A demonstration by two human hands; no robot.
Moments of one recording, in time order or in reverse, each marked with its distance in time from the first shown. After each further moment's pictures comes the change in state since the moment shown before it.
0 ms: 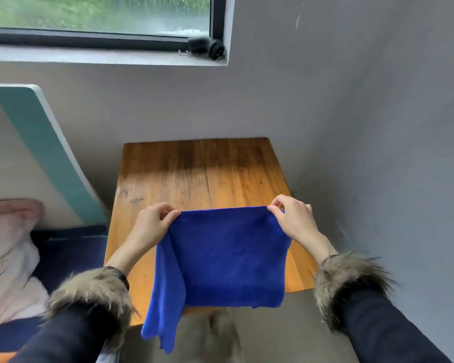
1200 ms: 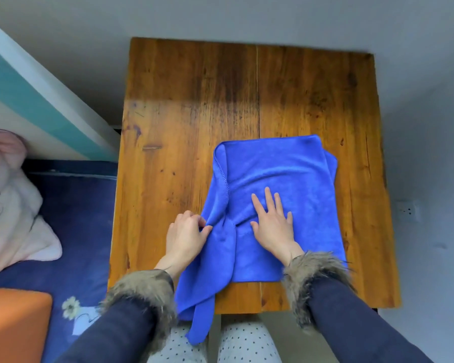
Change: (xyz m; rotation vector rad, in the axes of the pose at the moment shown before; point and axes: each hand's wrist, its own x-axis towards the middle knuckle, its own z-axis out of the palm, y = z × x) left_hand 0.070 -0.148 0.134 0.261 -0.263 -0.393; right_hand 0.101 -0.027 0.253 -0.313 -0.643 -0.041
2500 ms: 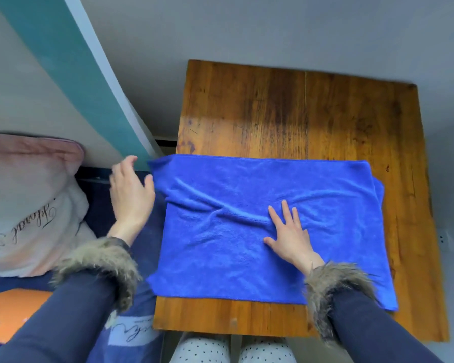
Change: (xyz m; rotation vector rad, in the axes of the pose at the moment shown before) left_hand 0.069 -0.140 -0.149 -0.192 0.596 -0.116; right_hand 0.013 -0.080 -0.007 0.043 -0.106 0.020
